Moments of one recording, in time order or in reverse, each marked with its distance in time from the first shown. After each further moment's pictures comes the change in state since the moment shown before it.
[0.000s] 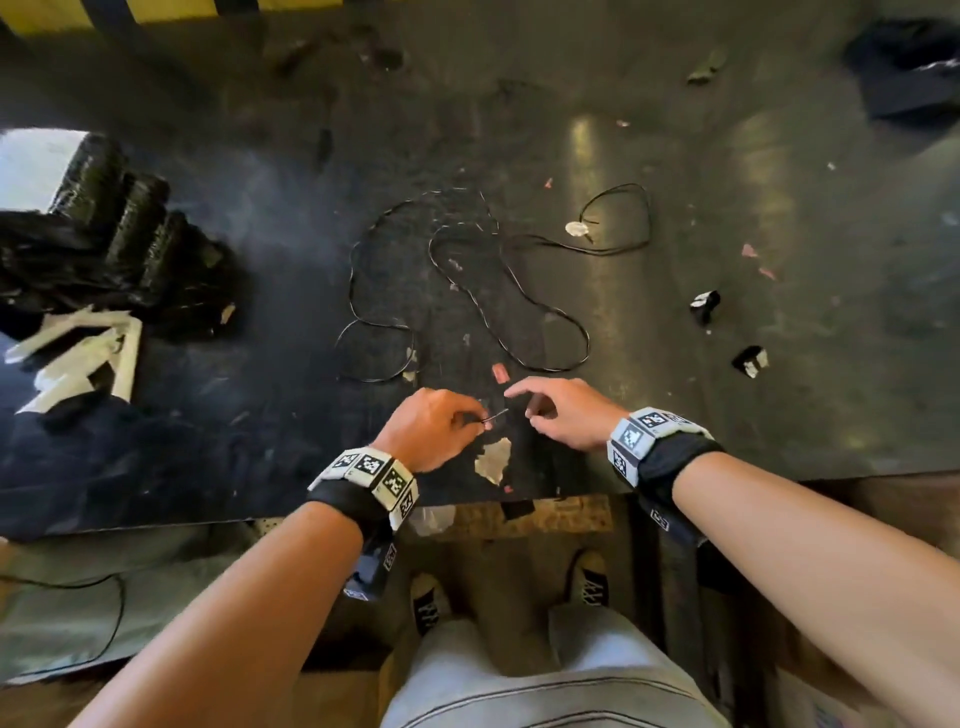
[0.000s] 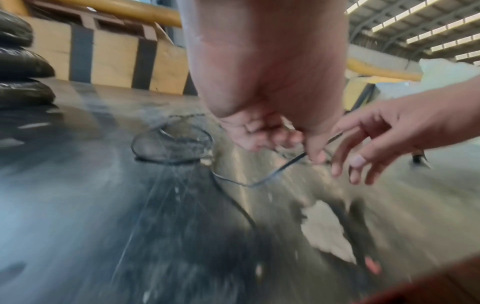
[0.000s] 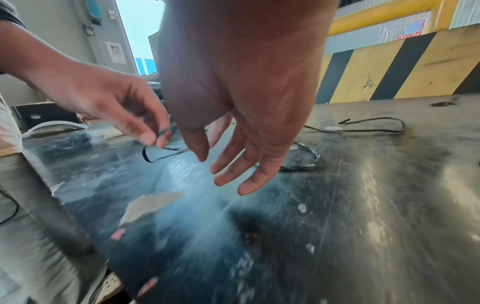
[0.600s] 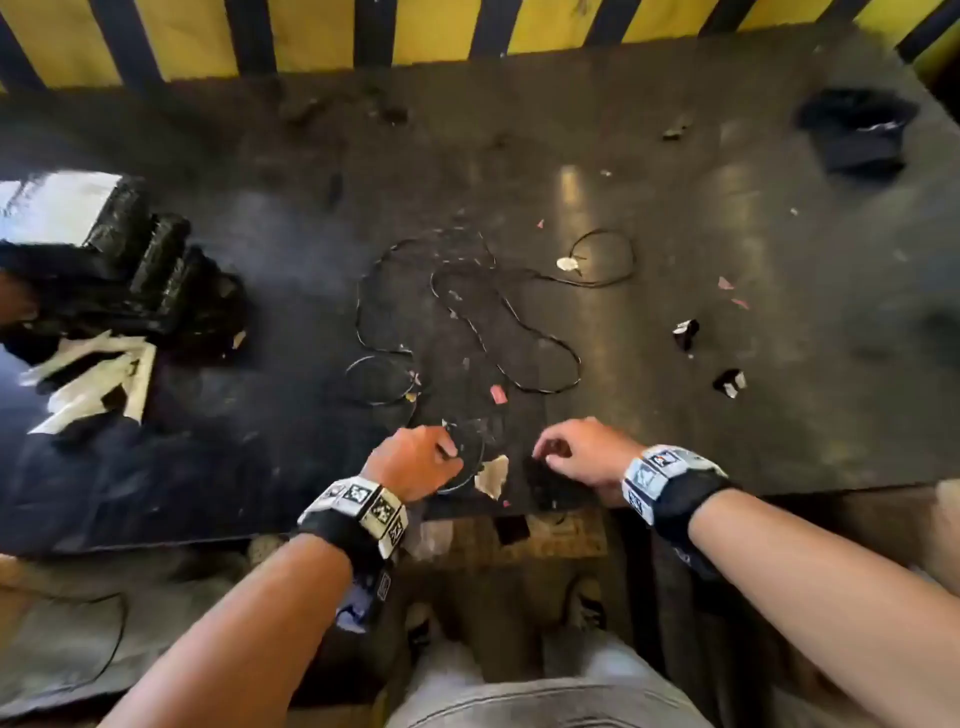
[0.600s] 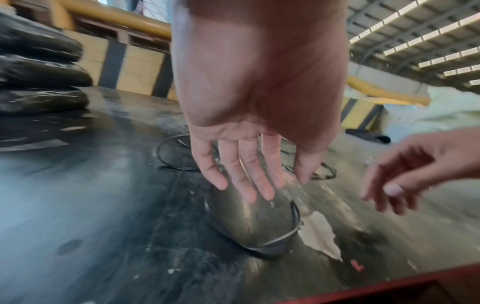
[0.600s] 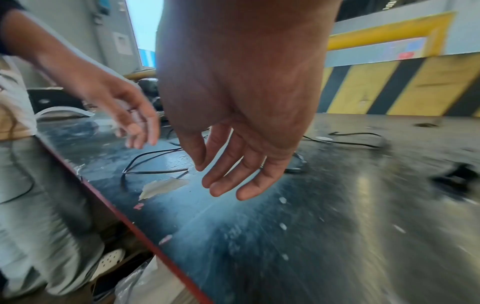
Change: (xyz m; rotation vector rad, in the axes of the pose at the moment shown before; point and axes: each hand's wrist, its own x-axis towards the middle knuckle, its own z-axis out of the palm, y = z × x) left_hand -0.026 -0.006 0.000 -0.019 -0.145 -0.388; right_hand -0.046 -0.016 -0.005 -0.181 -0.015 0.107
